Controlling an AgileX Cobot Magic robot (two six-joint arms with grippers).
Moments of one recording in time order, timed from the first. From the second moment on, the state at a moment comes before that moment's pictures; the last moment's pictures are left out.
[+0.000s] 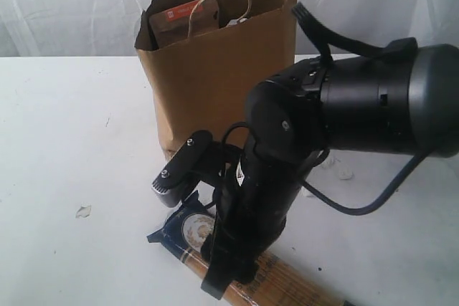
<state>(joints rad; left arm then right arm) 0.07 0.04 -0.08 -0.12 0.46 -0.08 0.86 1.66 -1.09 0.11 0.86 -0.32</state>
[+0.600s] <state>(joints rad) 0.07 0.01 0.02 -0.11 0.43 -0.08 0.86 1.78 -1.09 0.07 0.58 -0.18</state>
